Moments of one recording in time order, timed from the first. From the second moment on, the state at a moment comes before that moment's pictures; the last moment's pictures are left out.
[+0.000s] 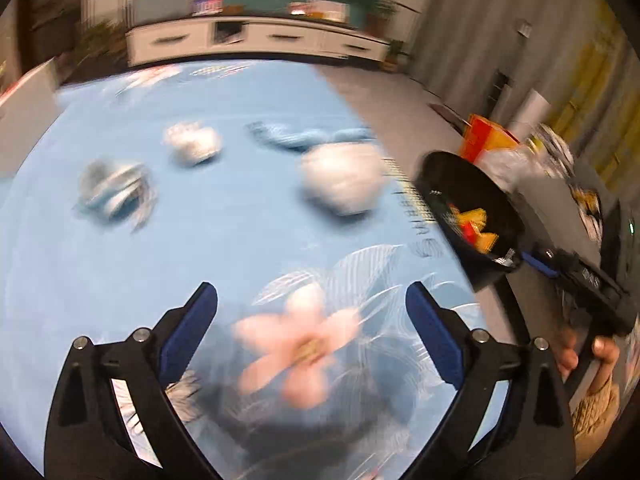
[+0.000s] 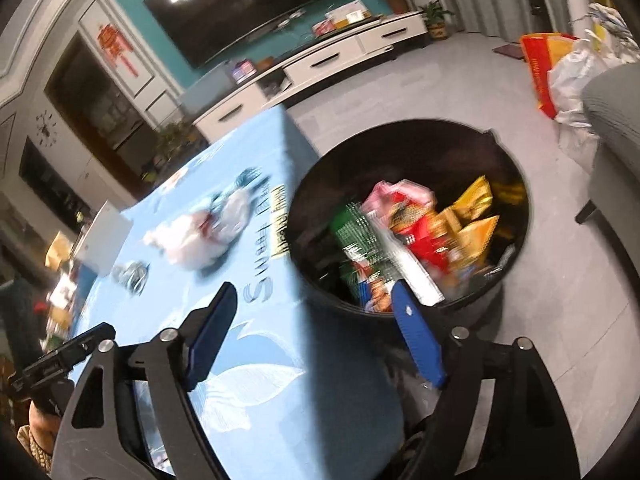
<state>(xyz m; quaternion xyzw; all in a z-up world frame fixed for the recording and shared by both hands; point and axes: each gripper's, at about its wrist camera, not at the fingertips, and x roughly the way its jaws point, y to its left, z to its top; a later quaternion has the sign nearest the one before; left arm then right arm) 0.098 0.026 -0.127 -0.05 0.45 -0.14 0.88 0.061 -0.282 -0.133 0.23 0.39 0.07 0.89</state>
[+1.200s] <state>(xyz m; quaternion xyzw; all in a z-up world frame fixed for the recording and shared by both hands) 0.129 0.177 -0.150 -0.17 0.43 -0.04 0.89 0.175 -0.112 -0.122 0.07 0.41 0.11 0.90</state>
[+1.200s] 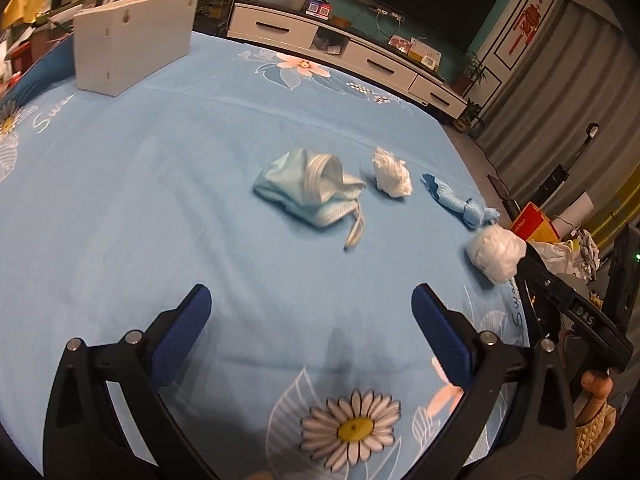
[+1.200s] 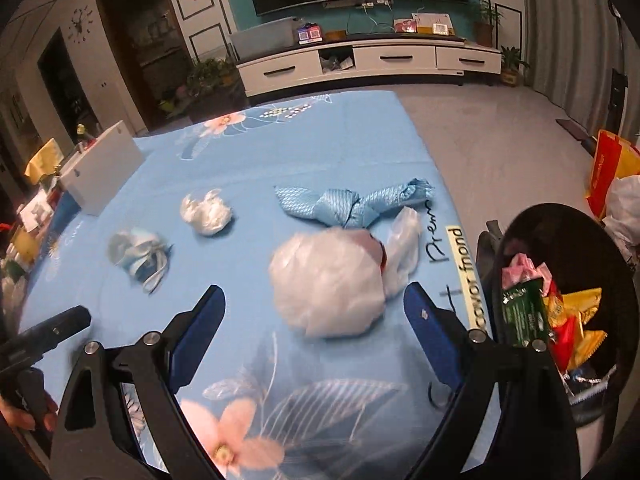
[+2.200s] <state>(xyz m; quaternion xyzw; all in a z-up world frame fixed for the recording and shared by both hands) 0.227 0.167 -0.171 -0.15 0.42 -0.03 0.89 0.189 -0.112 -0.143 0.10 0.43 0.12 0.89</state>
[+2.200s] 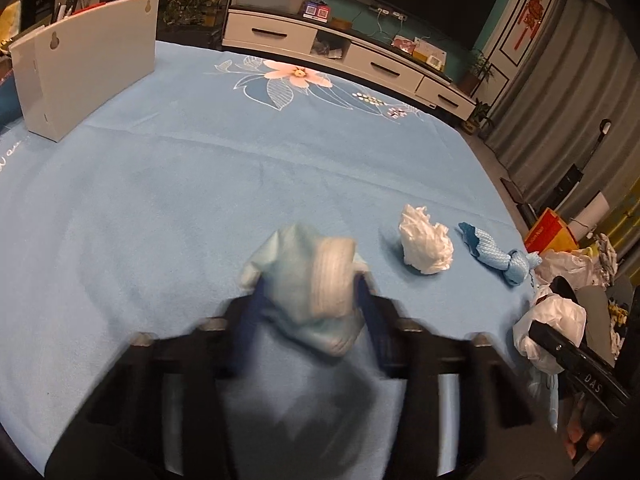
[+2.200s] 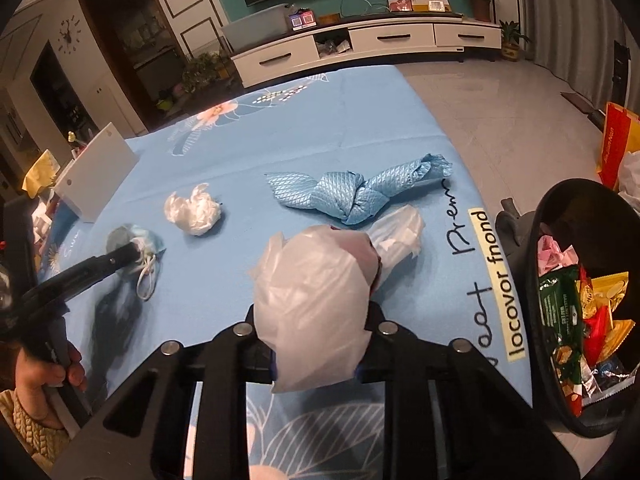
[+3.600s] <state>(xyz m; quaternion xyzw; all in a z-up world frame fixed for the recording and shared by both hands) 0.078 0.056 -0.066 -0.07 0.36 -0.15 0.92 0.059 -0.205 -0.070 0.17 0.33 0.11 0.92</state>
